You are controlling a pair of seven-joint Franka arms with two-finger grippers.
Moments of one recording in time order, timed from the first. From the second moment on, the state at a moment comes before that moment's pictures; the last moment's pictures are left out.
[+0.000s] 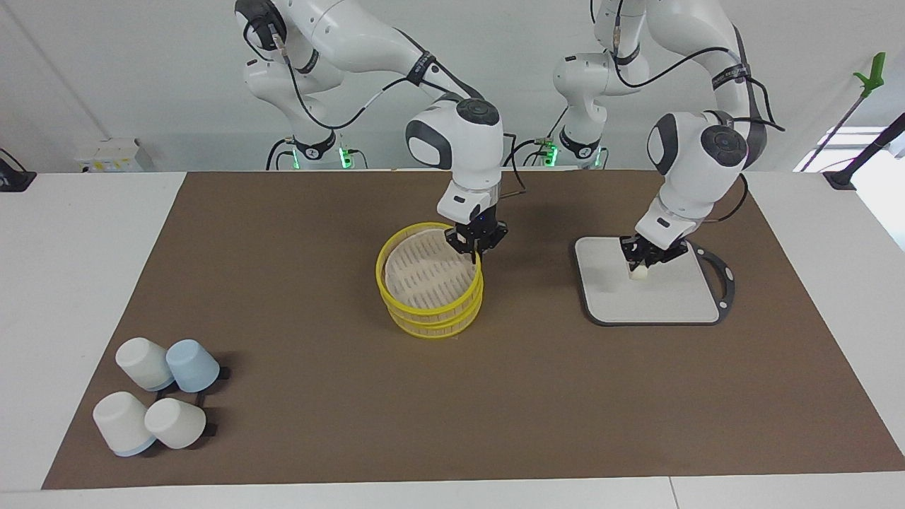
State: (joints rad) left arm -0.07 0.06 -0.07 -2.02 0.00 2.05 0.00; right arm 0.28 0.40 0.49 -1.67 -0.33 2.13 0.75
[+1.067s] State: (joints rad) left arm -0.40 0.11 -0.16 -1.80 -0.08 2.01 -0.56; right arm -0.21 0.31 0.49 -1.50 -0.23 1.68 -0.02
